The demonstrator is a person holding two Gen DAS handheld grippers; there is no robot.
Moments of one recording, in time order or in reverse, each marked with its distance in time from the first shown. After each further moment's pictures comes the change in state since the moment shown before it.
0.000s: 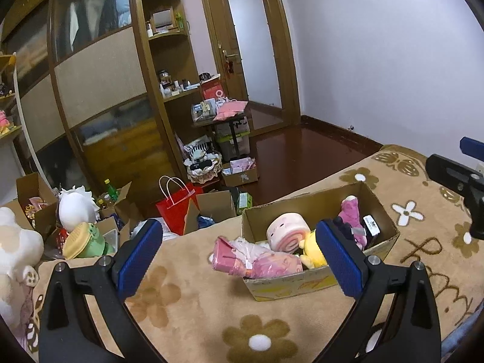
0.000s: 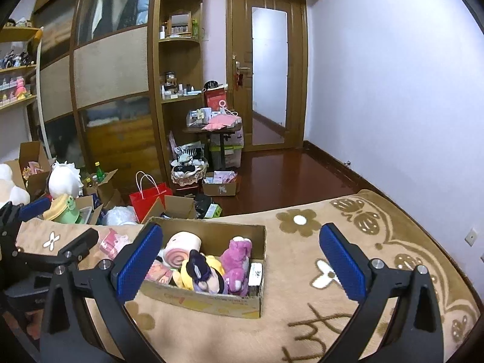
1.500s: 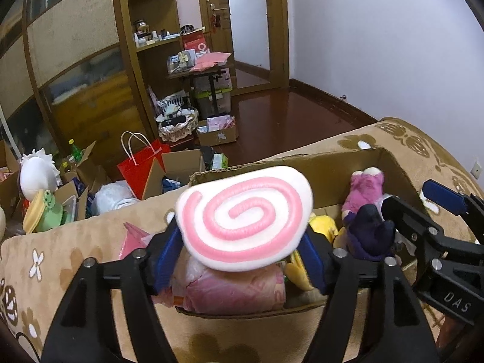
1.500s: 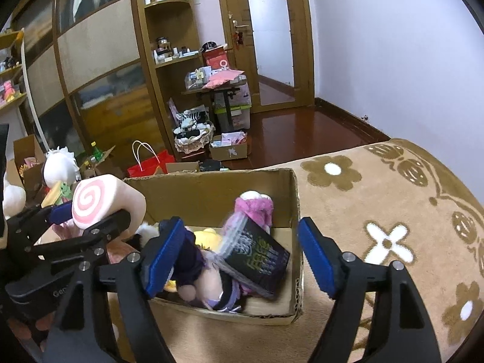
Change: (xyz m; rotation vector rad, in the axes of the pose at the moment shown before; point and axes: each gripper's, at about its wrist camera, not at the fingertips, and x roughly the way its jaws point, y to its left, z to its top) left arm 0.138 -0.038 -0.026 -0.055 0.194 -0.086; right arm 0.136 -0.009 -0.064 0.093 0.167 0.076
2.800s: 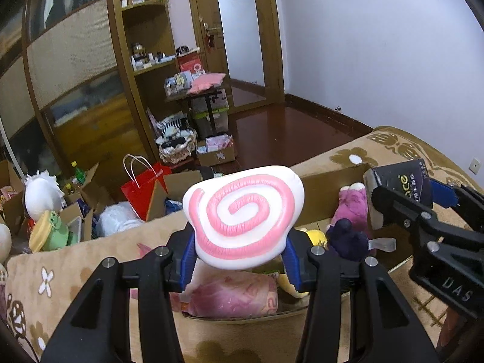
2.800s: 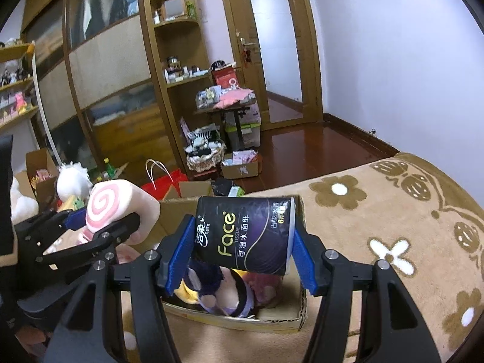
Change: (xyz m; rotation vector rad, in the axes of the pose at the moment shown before) left arm -0.023 -0.007 0.009 0.043 -0.077 -0.014; right arm -0.027 0.010 0.011 0.006 -0.079 0.049
